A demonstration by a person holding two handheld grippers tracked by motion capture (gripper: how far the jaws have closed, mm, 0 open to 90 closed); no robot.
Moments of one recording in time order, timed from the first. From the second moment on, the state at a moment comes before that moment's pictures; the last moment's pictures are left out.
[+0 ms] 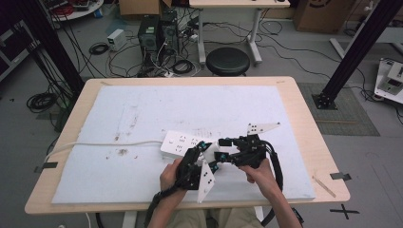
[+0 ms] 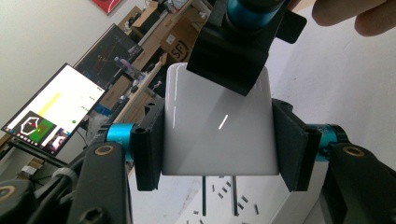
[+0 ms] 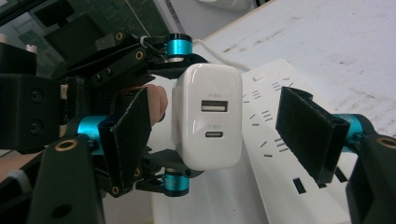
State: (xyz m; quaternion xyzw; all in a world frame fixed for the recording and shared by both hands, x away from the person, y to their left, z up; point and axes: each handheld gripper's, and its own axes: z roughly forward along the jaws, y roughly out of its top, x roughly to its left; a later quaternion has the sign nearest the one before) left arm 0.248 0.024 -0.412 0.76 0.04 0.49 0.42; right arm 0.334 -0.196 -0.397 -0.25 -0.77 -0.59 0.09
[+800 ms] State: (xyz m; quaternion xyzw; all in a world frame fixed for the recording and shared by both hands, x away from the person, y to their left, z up) left arm 0.246 0.021 -0.411 0.76 0.03 0.49 0.43; right arm 0.335 -0.193 -0.400 -0.22 -0.77 -0.59 0.12
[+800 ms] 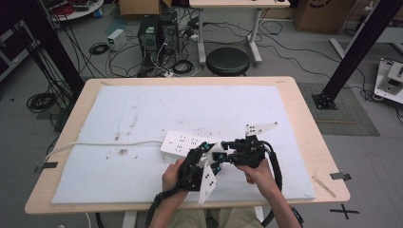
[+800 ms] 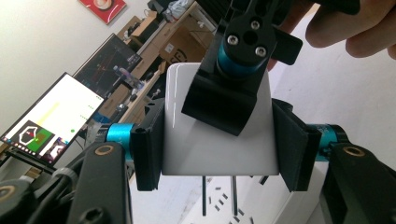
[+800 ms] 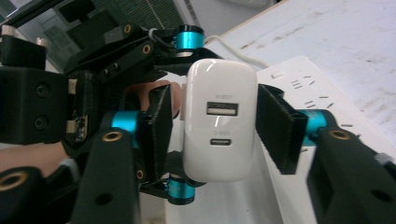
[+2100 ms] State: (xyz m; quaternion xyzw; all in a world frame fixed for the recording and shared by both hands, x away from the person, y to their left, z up) left arm 0.245 0.023 -0.414 0.76 0.03 0.49 0.43; right arm 0.334 -0.189 -0.404 -0.21 -0.77 -0.59 0.12
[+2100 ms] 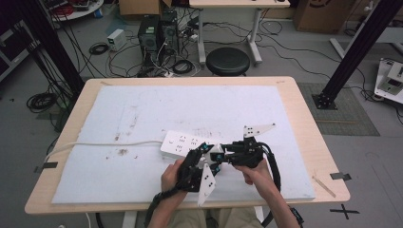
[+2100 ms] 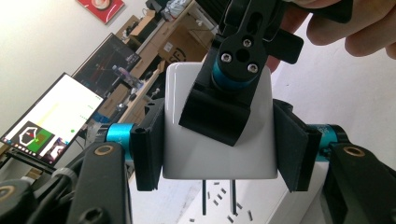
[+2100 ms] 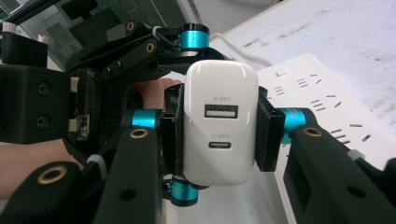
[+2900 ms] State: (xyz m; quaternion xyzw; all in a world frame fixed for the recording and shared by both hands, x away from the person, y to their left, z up) left arm 0.253 0.035 -0.411 0.77 0.08 0.42 0.47; right arm 0.332 -0.193 -0.402 -0.23 -0.77 -0.58 0.09
